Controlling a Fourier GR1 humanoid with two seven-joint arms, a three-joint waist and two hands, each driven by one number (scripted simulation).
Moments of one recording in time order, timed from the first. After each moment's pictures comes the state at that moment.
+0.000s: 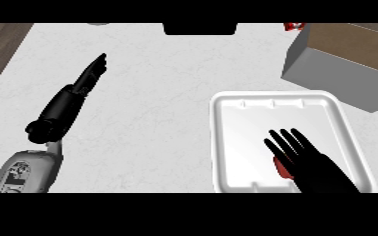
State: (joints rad) left arm -0.22 0.31 -0.05 -1.54 -0.06 -0.15 -0.07; right arm 0.18 -0.54 0.42 -1.94 1.20 0.23 0.04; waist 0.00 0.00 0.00
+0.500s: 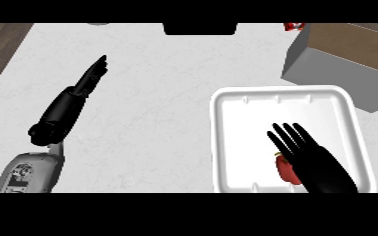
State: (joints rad) left arm -0.21 0.28 -0.02 -1.54 -0.11 -0.18 -0.08; right arm 0.15 -0.47 0.36 -1.82 1.28 0.19 0.00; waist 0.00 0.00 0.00
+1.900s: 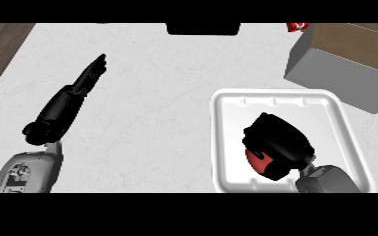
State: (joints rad) left arm -0.21 0.26 0.02 -1.56 -0.12 -0.24 -0.06; right arm -0.16 -0.31 0.35 -1.57 1.12 0.19 -0.43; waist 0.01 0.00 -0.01
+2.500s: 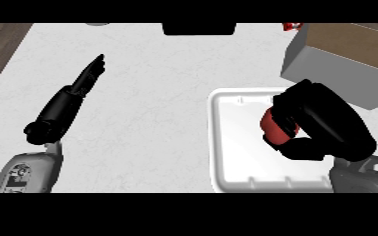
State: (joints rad) left arm -0.21 0.25 0.03 -1.55 -0.14 -0.23 -0.06; right arm -0.25 -0.27 0.10 -1.87 0.92 0.33 -0.32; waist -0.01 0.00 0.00
